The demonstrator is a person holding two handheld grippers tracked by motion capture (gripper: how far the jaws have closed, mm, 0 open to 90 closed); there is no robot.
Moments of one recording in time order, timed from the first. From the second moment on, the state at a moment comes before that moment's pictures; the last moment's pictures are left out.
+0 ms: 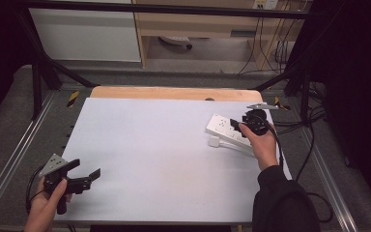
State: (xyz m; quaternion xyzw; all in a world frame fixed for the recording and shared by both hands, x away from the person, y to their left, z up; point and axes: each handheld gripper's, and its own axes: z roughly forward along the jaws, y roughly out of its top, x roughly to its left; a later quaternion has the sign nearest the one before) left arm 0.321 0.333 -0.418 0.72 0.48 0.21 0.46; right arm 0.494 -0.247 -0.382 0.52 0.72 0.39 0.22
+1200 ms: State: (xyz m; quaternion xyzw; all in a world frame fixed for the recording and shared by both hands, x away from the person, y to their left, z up) left arm 0.321 0.332 -0.419 0.72 0.48 0.20 0.46; right arm 0.492 -0.234 -0.415 0.50 0.72 0.41 0.26
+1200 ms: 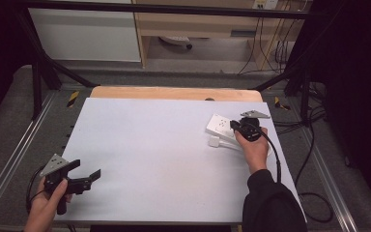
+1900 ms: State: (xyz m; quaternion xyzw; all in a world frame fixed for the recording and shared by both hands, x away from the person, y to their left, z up) left arm 0.321 0.332 -0.419 0.72 0.48 0.20 0.46; right arm 0.479 -0.245 -0.431 0.51 0.70 0.42 0.27
